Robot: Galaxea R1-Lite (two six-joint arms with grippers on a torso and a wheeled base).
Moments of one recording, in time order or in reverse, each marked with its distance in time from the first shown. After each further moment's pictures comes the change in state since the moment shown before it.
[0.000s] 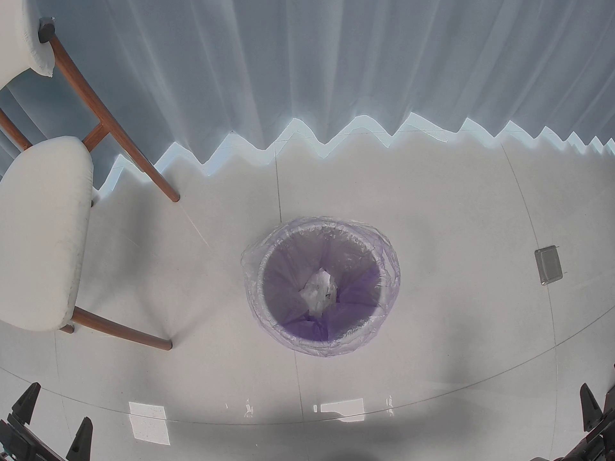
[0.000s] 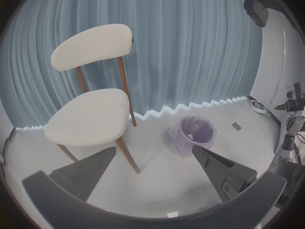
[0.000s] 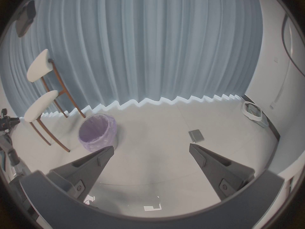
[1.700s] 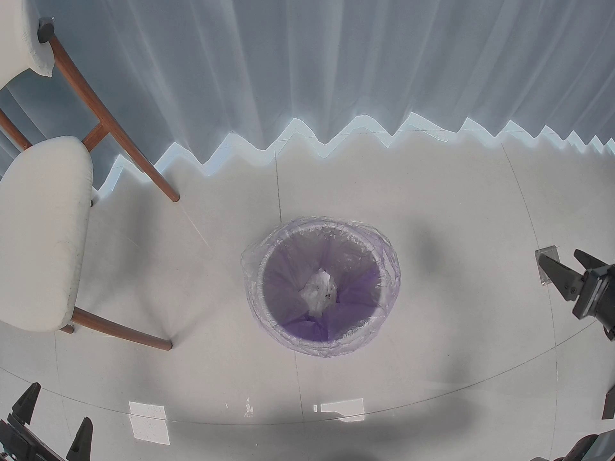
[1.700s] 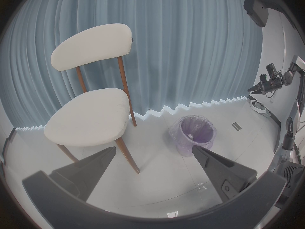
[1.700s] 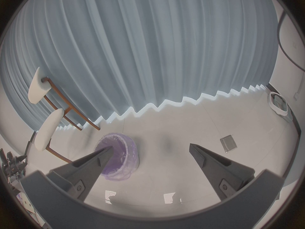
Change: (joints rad) left arm 0.000 0.000 0.000 0.001 0.000 0.000; right arm 0.179 0.966 -0.246 -0.671 0.023 0.138
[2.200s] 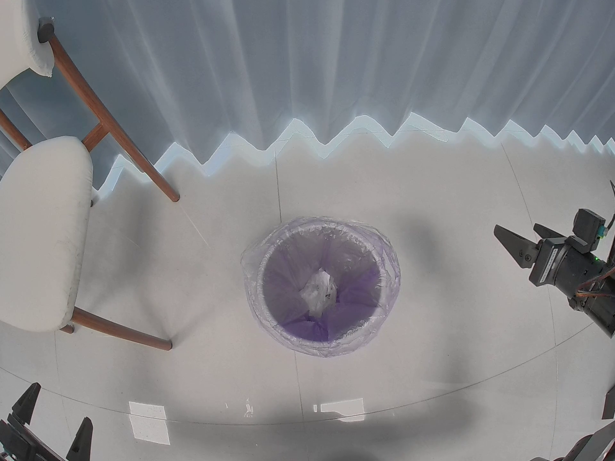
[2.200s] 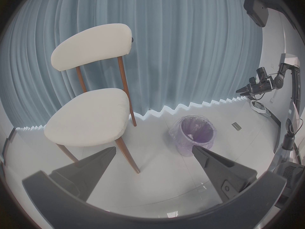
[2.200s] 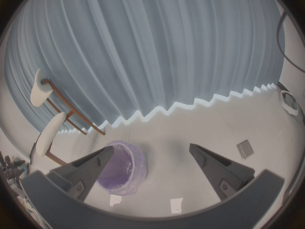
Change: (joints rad) left arm 0.000 0.000 0.000 0.000 0.000 0.000; right arm 0.003 0.313 -0.035 -0.327 0.075 0.003
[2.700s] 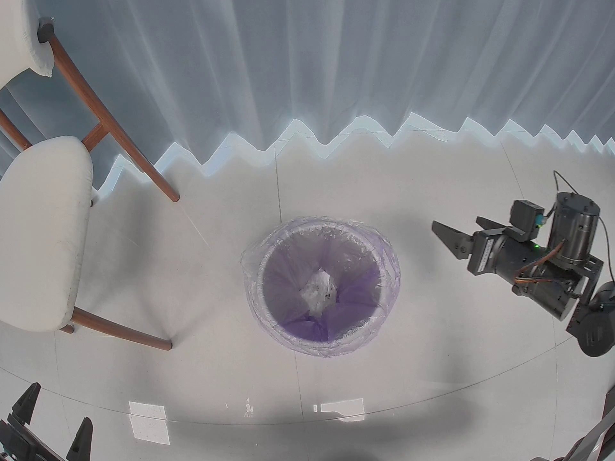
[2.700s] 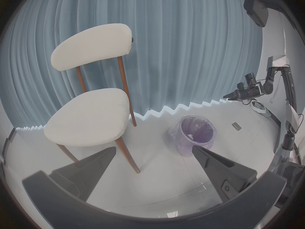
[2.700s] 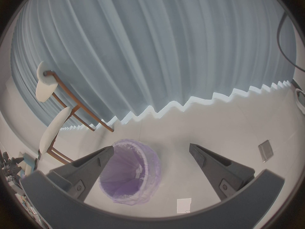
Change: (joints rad) left arm 0.000 0.000 0.000 0.000 0.000 0.000; right arm 0.083 0.321 -0.129 -0.178 0.043 0.000
